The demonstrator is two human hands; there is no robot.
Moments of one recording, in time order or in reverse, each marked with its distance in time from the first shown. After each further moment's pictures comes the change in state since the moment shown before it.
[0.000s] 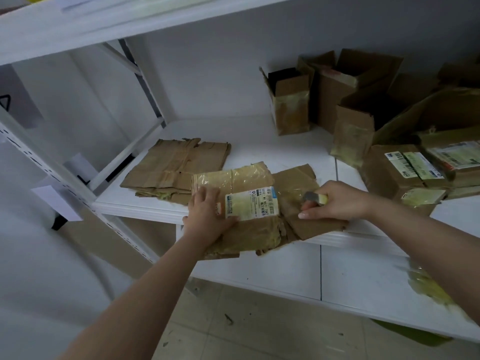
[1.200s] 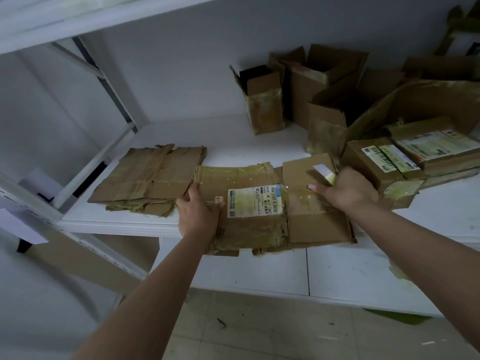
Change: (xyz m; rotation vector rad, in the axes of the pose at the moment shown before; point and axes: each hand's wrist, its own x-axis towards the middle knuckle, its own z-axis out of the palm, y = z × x) left_hand 0.020 0.050 0.017 -0.179 0.123 -0.230; right_hand 0.005 0.041 -0.004 -0.087 0.615 0.625
